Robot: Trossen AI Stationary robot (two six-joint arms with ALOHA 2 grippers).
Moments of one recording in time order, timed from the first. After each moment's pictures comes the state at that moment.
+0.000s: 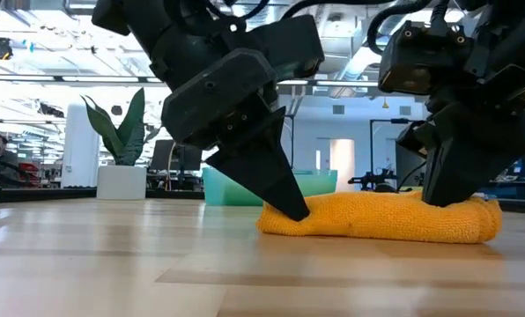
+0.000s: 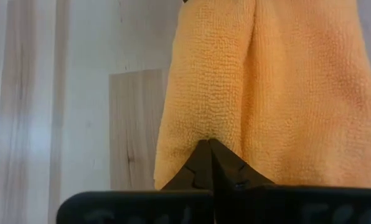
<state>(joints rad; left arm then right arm) -0.40 2.07 1.30 -0.21 -0.31 -0.27 0.51 1.72 0.85 -0.20 0.13 0.52</state>
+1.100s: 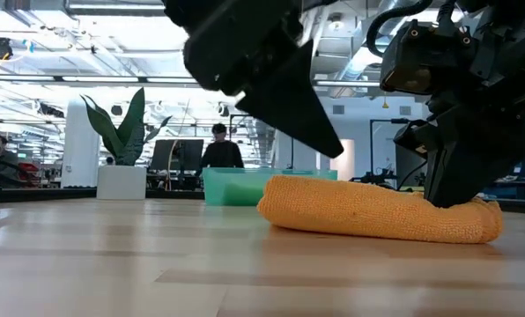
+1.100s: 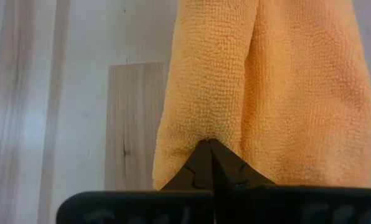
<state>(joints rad) -0.44 2.06 1.44 -0.27 -0.45 -0.09 0.51 1.72 0.85 -0.21 0.13 0.46</state>
